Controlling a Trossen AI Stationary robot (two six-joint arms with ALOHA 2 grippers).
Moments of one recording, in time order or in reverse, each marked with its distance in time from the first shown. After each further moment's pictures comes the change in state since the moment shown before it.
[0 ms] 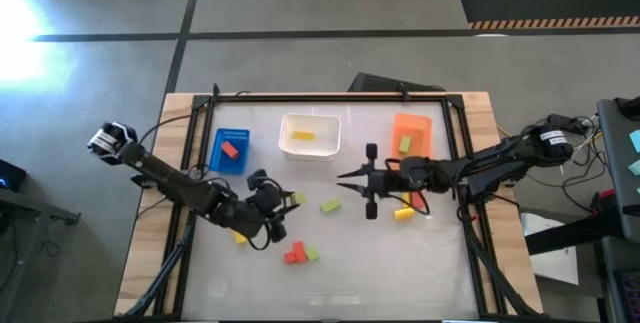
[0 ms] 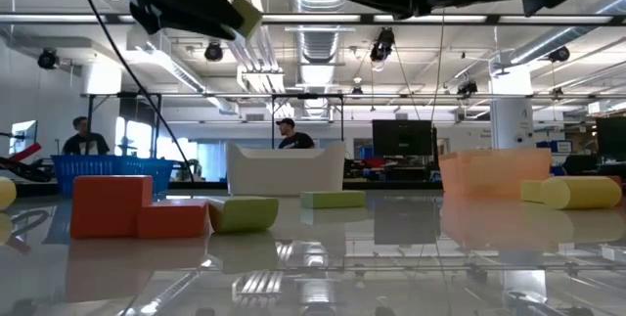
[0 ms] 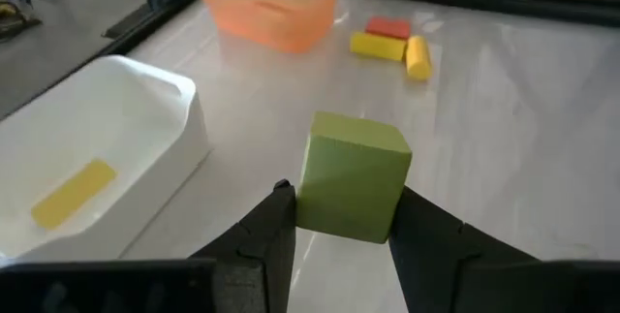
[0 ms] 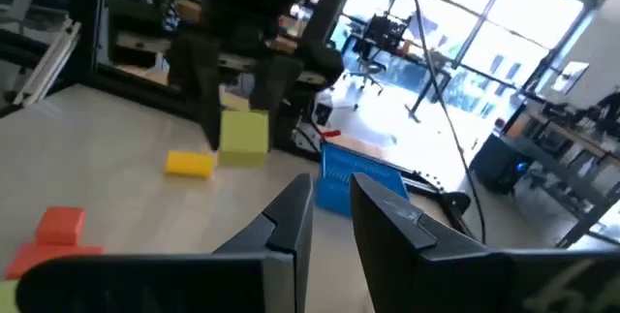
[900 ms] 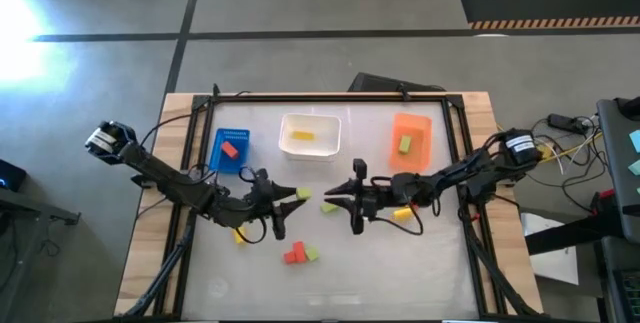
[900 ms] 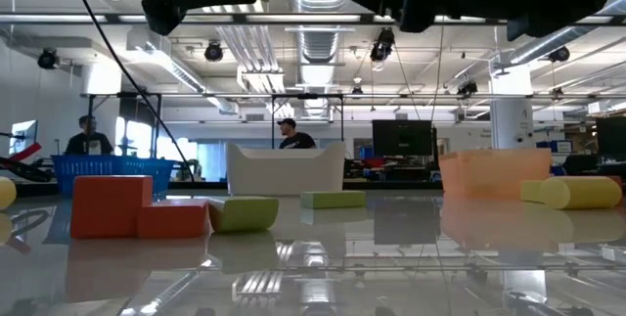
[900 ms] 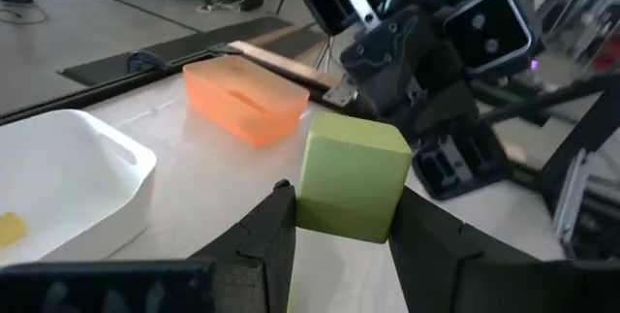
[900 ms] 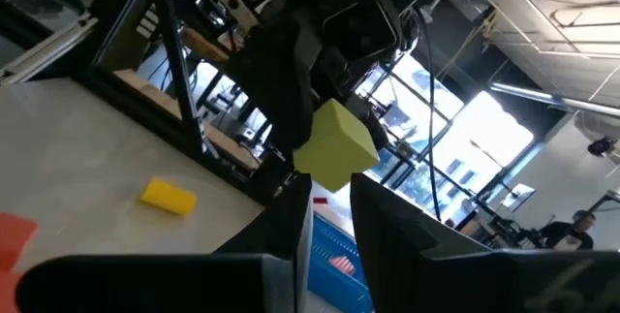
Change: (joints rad) left arm 0.002 -0.032 -0.145 0.528 -0.048 0.023; right arm 0.081 0.281 0.032 0.422 0.011 -0.315
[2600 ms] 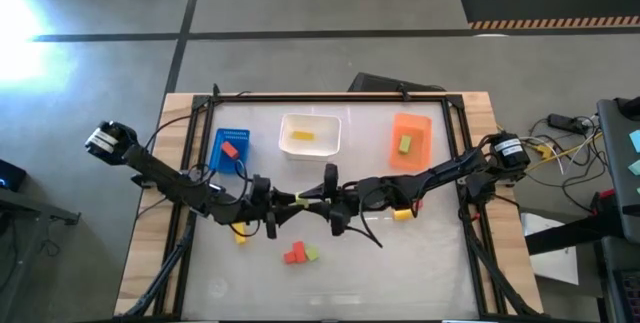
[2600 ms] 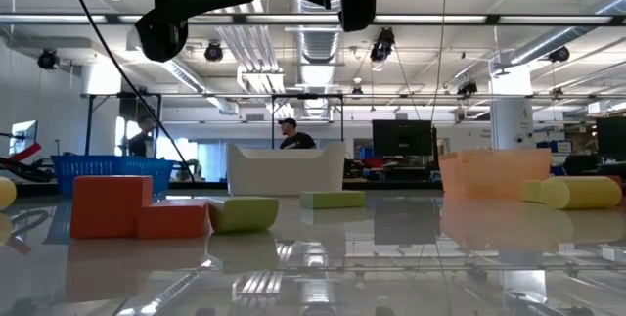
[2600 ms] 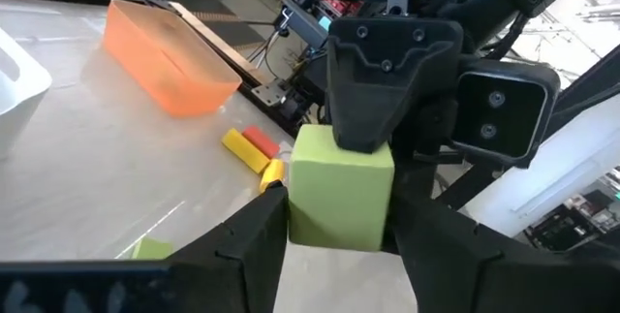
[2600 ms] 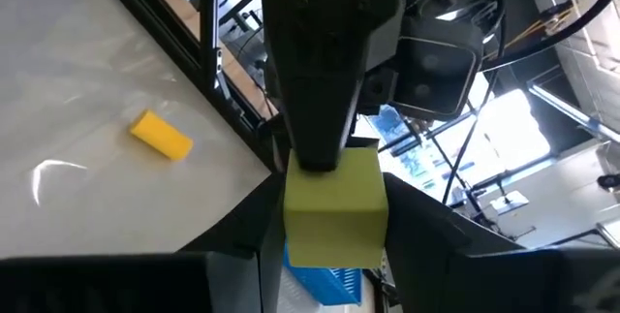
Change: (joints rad) left arm 0.005 -0.002 -0.143 0.309 0.135 -0.272; right arm 0.015 0.087 0.376 -0.527 0.053 -0.214
